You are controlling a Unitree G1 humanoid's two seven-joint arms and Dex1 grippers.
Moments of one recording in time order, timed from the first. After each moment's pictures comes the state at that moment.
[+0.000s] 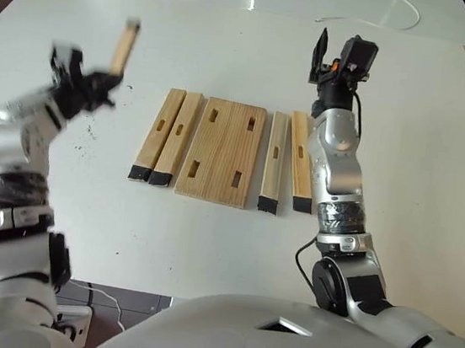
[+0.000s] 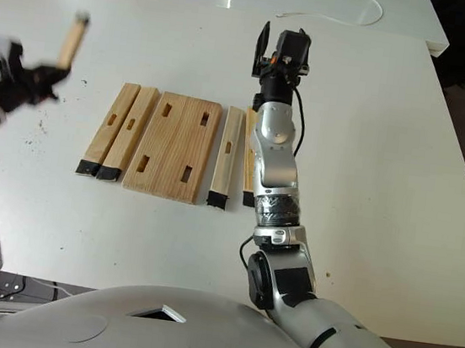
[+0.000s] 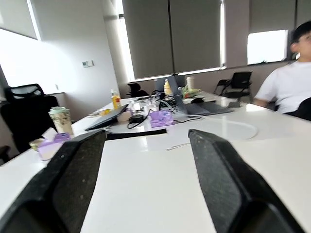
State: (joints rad) left arm -0.52 0.60 0.40 0.13 -0.57 0.64 -0.52; right arm -0.52 0.13 -0.07 0.18 0.15 0.09 -0.06
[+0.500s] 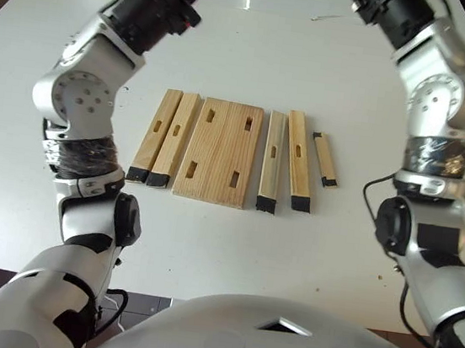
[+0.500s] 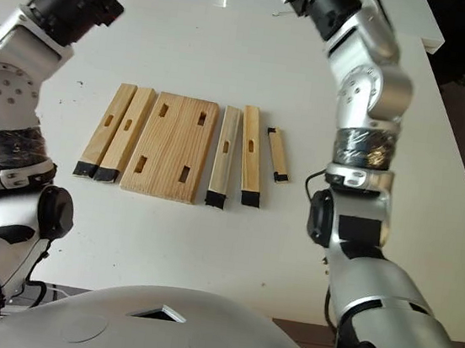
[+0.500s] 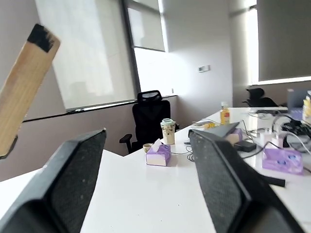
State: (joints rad) left arm -0.65 0.31 0.25 -0.06 -0.82 0.66 -0.64; right arm -0.93 -0.31 -0.13 0.29 0.49 0.44 0.65
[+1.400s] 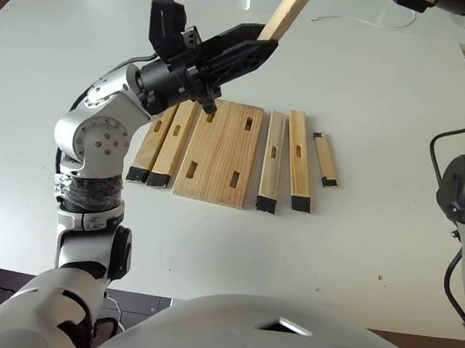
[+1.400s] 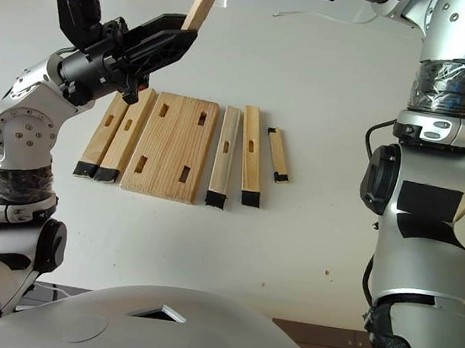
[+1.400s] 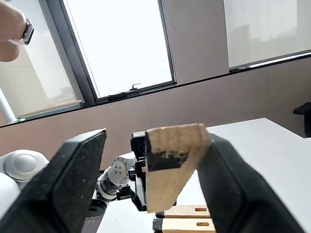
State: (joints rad) left arm -0.45 0.35 0.15 -0.23 -0.89 0.61 -0.90; right arm -1.19 -0.51 -0.08 0.42 0.76 1.02 1.32
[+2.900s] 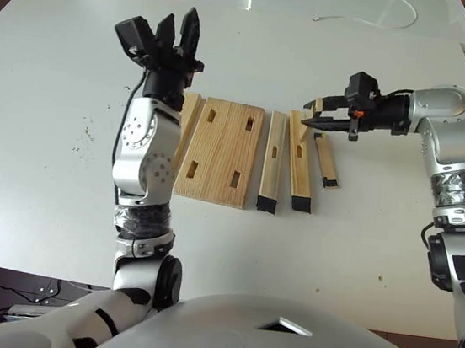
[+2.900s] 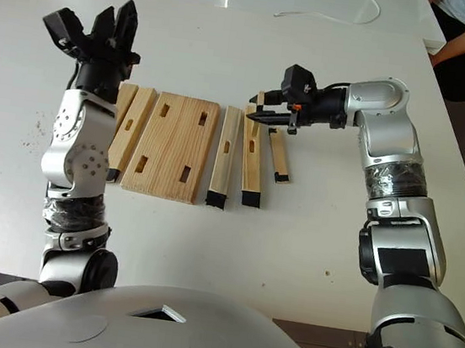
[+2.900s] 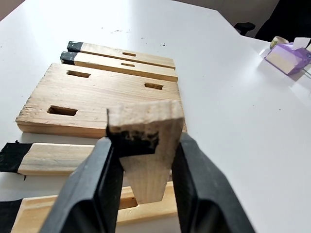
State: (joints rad) left arm -0.33 -0.04 0.16 -0.21 -0.39 0.25 -0.01; right arm -0.69 -0.58 0.22 0.44 0.19 0.09 1.37
